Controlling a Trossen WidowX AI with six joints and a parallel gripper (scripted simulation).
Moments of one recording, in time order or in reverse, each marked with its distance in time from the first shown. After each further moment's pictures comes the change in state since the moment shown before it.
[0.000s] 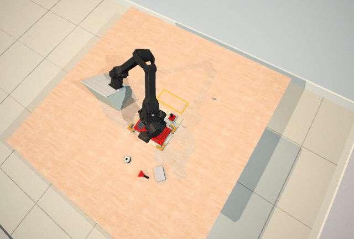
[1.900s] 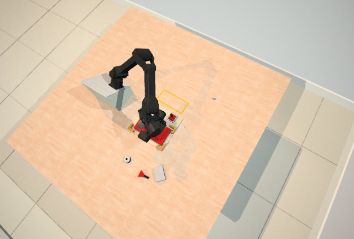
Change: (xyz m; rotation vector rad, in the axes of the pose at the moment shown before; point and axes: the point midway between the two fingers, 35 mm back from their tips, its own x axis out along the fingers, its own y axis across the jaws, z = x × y) arm -0.007 -0.001 0.000 -0.006 0.004 -0.006
